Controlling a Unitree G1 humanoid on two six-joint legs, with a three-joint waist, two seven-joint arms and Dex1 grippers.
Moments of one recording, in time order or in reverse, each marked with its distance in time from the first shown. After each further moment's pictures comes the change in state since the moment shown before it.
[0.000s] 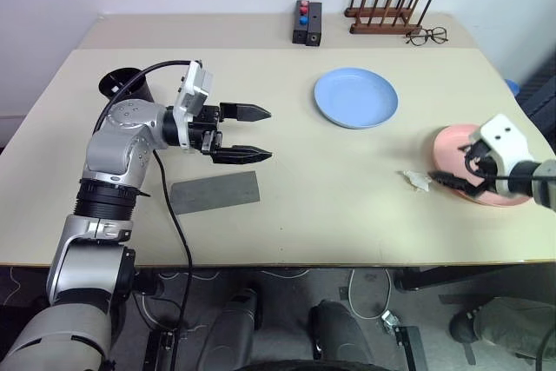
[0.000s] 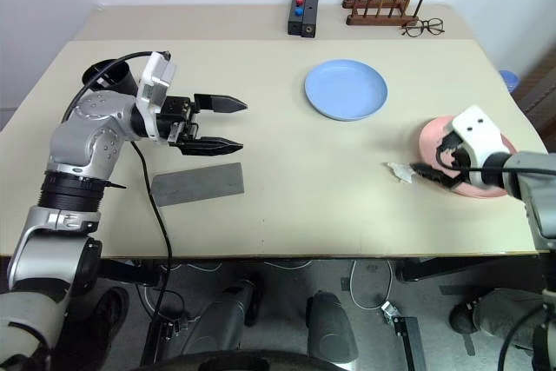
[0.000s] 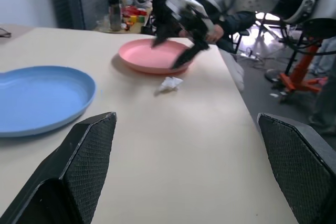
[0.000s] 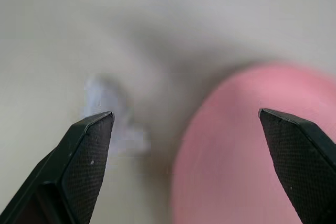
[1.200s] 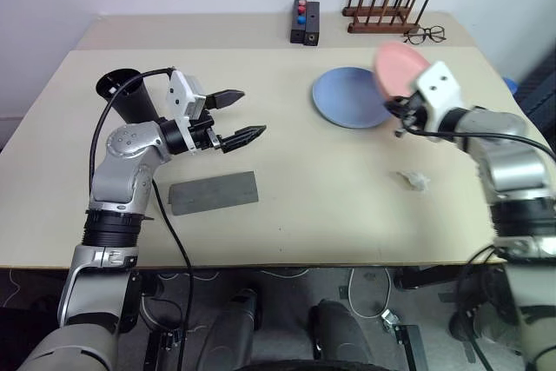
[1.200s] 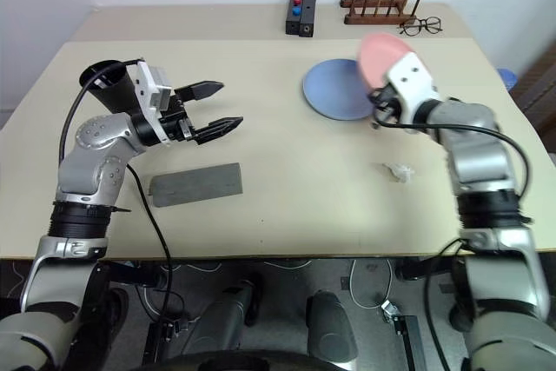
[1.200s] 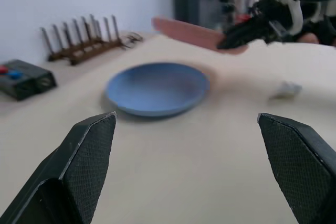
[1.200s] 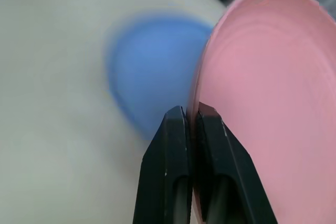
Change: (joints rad) left arm 0.181 -0.078 0.109 -0.108 0.094 -0.146 0.460; right arm -0.532 0.384 0.216 0.264 -0.176 -0.298 -0.163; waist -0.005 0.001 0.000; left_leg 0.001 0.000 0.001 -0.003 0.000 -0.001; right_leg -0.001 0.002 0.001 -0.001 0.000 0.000
